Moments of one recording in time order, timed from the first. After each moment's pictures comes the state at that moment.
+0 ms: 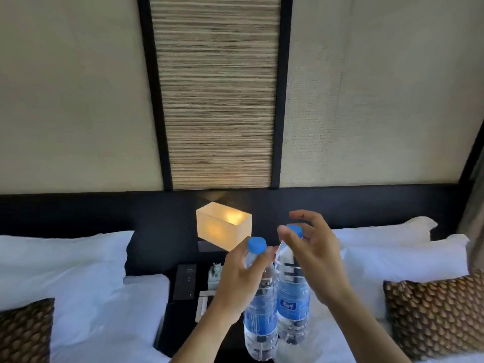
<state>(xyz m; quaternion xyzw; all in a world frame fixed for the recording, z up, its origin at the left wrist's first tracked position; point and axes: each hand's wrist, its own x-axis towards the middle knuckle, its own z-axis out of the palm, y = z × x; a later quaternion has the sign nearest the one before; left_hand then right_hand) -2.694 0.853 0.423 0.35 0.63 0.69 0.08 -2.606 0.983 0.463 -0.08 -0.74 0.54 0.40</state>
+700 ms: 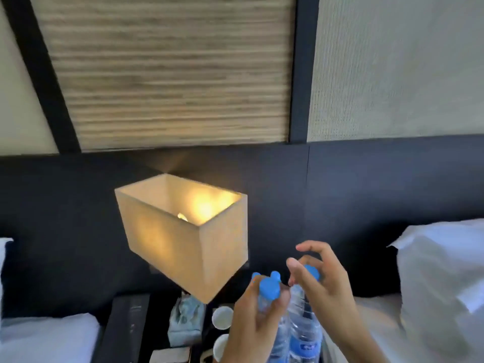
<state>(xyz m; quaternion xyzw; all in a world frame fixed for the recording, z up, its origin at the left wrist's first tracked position) -3.083 1.159 0.026 0.36 0.67 0.65 0.06 -3.019 1.299 0.058 -0.06 -0.74 0.55 0.37</state>
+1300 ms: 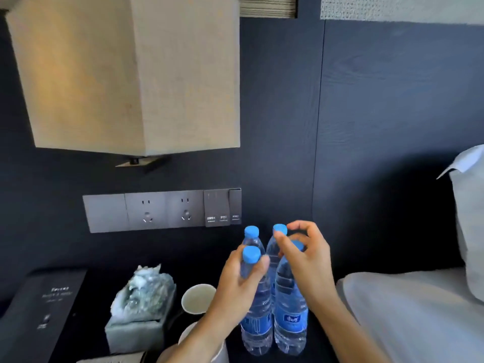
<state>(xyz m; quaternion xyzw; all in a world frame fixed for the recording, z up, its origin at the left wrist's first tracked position) -3.248 1.241 -0.254 0.39 0.65 0.65 0.05 -3.171 1.374 -0.224 -0.11 -0.69 0.54 0.48</state>
